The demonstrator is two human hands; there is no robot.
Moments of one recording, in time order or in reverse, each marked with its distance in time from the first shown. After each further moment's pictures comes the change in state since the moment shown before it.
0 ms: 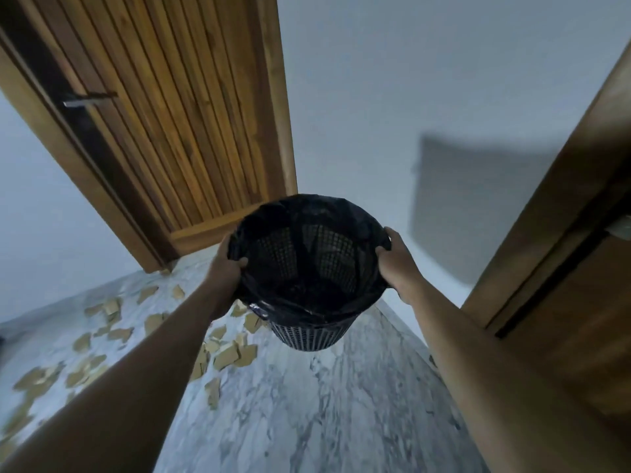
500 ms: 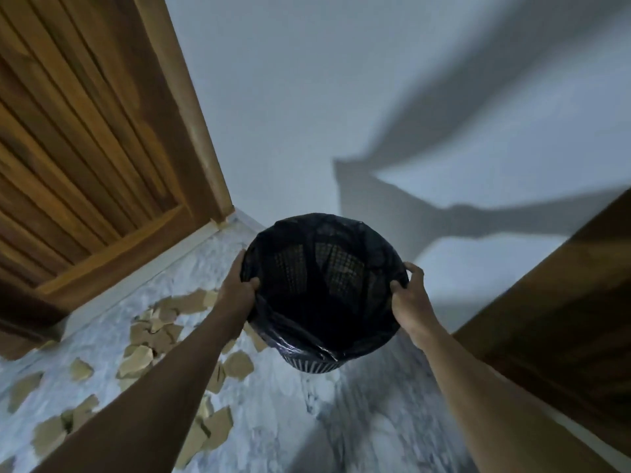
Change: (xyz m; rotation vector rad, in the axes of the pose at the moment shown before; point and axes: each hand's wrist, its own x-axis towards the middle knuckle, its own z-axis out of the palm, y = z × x) left_hand 0.353 -0.143 0.072 0.219 -0.364 -0.044; right_hand 0.229 0.130 0.110 0.110 0.377 0.319
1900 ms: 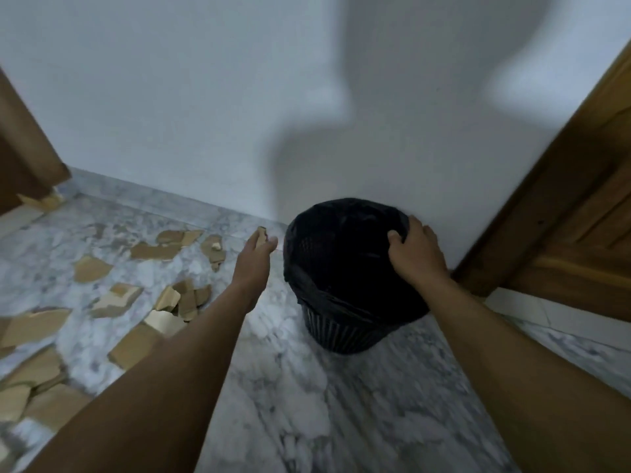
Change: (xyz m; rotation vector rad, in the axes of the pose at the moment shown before) left_hand 0.279 -0.421 0.251 -0.083 -0.386 -0.019; right_hand 0.270 0.402 0.112 -0.504 0.568 -0.037
